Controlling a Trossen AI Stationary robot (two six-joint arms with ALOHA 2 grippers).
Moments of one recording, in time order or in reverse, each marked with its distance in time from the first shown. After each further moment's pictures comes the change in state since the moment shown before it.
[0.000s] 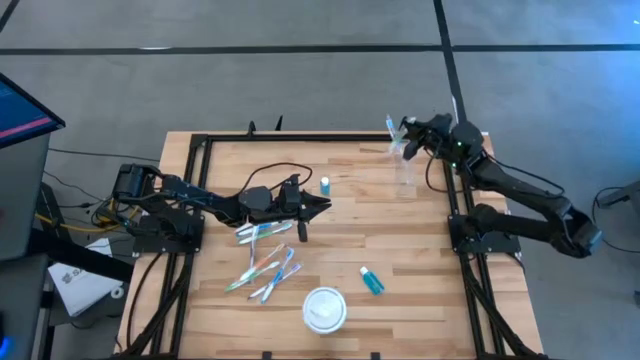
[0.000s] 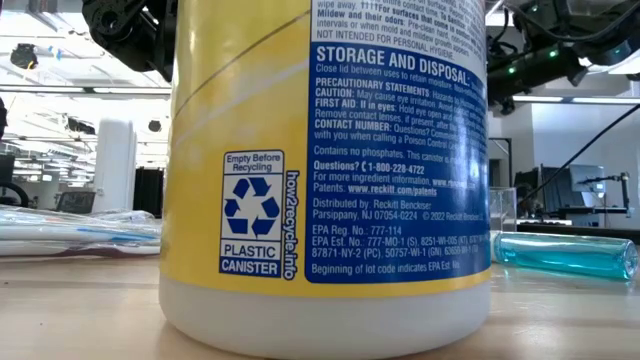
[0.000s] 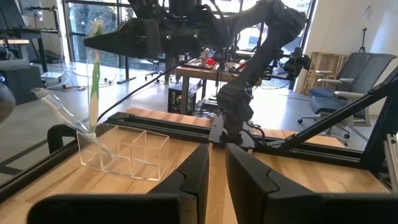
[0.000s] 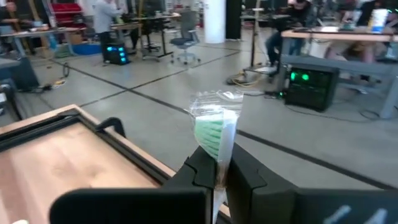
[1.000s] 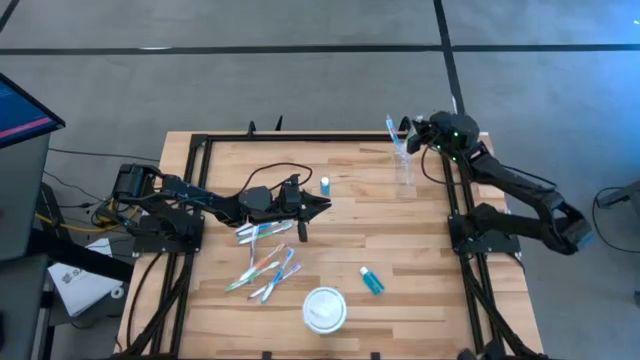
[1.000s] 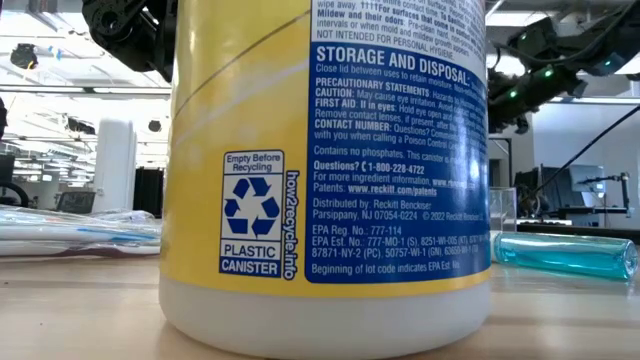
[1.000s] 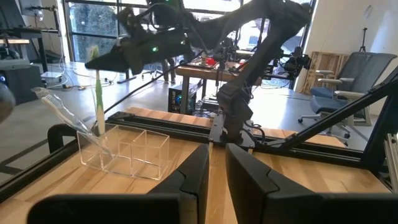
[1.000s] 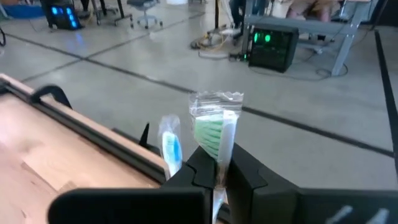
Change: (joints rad) left arm 0.000 0.001 0.000 0.000 -0.004 0.000; right arm -0.156 0.099 0.002 -0.072 -0.003 -0.026
